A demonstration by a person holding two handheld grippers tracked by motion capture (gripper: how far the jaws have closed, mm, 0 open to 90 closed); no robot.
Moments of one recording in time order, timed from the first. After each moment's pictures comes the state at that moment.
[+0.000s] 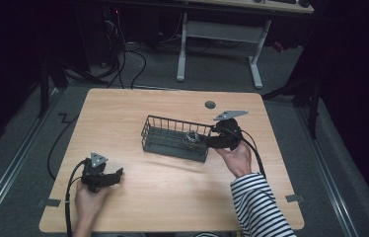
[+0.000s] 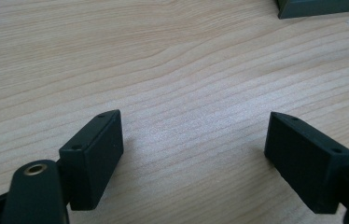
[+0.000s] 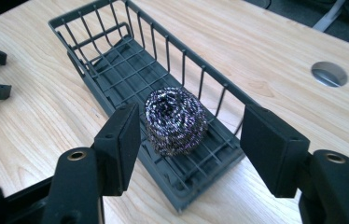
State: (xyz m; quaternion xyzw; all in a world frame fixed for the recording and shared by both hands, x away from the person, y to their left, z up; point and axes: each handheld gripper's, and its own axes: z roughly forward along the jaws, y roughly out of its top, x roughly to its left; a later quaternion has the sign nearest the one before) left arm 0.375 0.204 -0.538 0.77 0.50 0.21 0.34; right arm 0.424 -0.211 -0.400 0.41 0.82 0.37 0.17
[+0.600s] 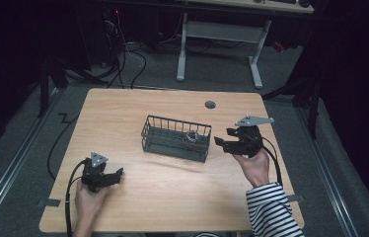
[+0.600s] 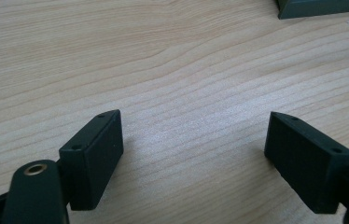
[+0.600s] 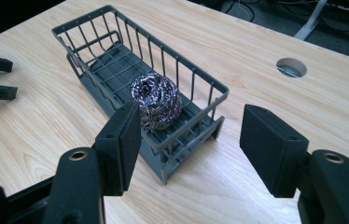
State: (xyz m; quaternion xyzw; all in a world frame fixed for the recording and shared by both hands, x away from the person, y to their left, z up) left arm 0.376 0.204 -0.537 0.77 0.50 0.21 0.34; right arm 0.391 -0.254 -0.387 0.42 0.79 0.39 0.19
